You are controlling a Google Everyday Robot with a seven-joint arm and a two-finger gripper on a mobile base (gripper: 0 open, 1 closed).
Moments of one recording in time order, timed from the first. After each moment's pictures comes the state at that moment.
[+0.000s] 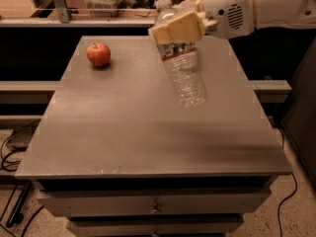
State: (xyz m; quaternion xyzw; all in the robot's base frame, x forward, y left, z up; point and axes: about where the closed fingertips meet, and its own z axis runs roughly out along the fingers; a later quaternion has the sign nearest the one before) arm 0.519 -0.005 1.059 -0.50 0.66 0.33 0.46
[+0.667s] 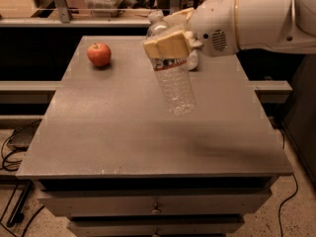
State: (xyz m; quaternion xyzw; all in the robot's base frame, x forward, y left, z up) arm 0.517 0.010 1.038 -0.51 0.64 0.29 0.50
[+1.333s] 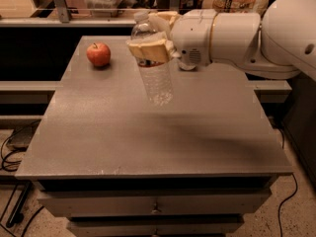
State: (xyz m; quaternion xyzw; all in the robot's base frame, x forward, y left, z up) arm 0.542 0.039 1.032 -0.52 0.55 0.26 0.60
